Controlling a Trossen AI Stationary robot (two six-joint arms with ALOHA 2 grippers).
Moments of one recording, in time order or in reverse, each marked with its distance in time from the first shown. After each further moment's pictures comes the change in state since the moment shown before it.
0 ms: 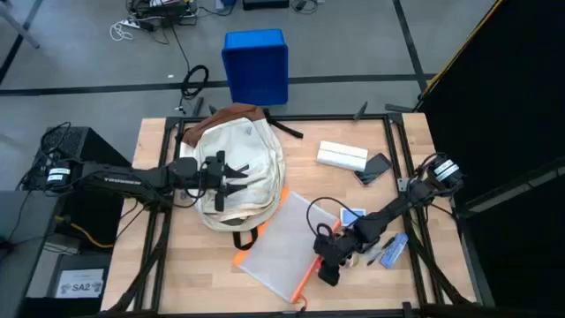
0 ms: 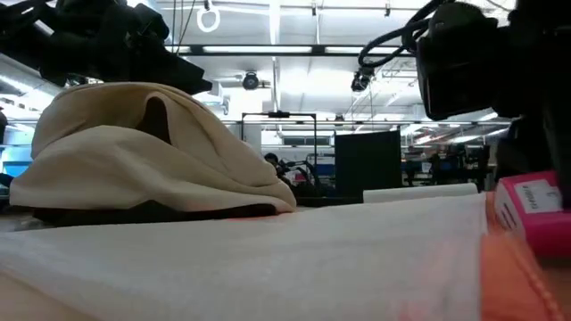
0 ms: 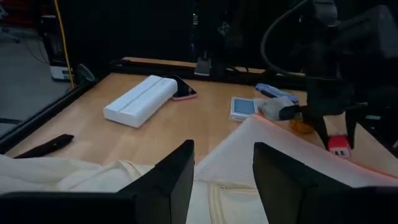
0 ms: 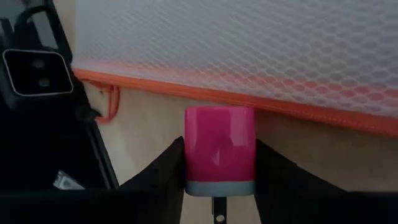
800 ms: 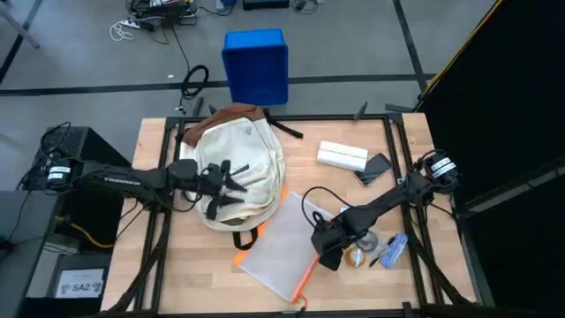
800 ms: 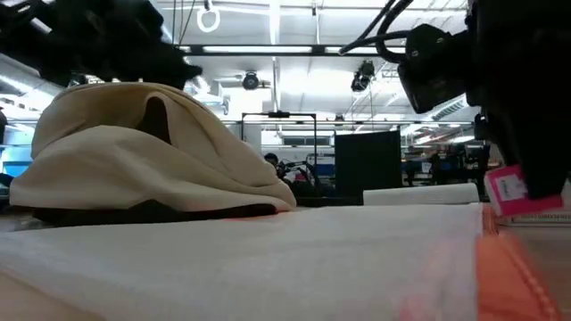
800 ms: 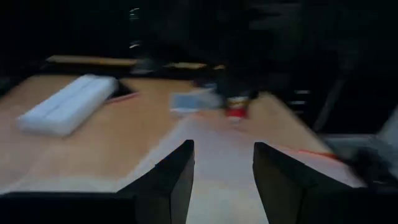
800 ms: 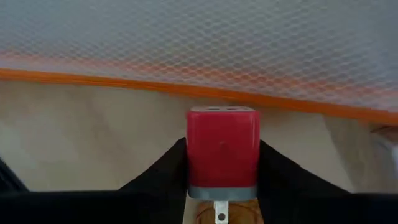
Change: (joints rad) left arm -0.070 0.000 0.000 0.024 0.224 0.005; right arm -0.095 0.005 0.230 -0.642 0.017 -0.158
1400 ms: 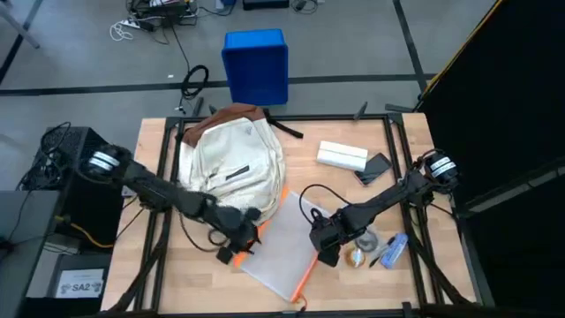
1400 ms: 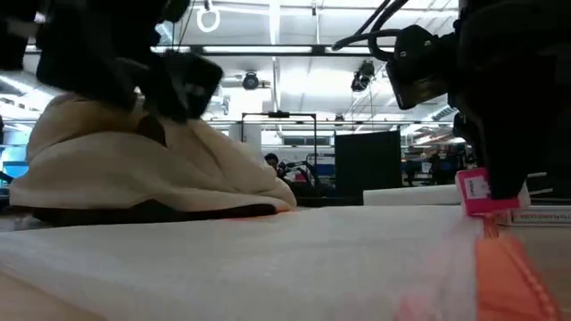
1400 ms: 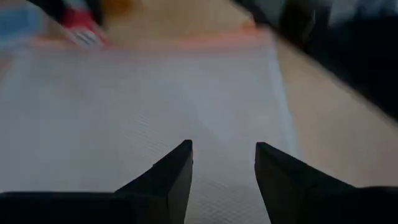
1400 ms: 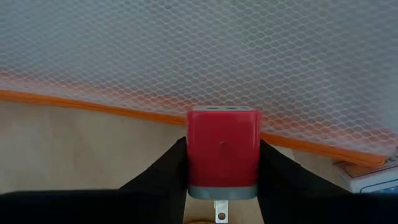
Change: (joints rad) left arm -0.392 0.661 0.446 -0.381 -0.114 0.263; right arm -0.022 -0.001 0.001 0.002 0.068 -0.070
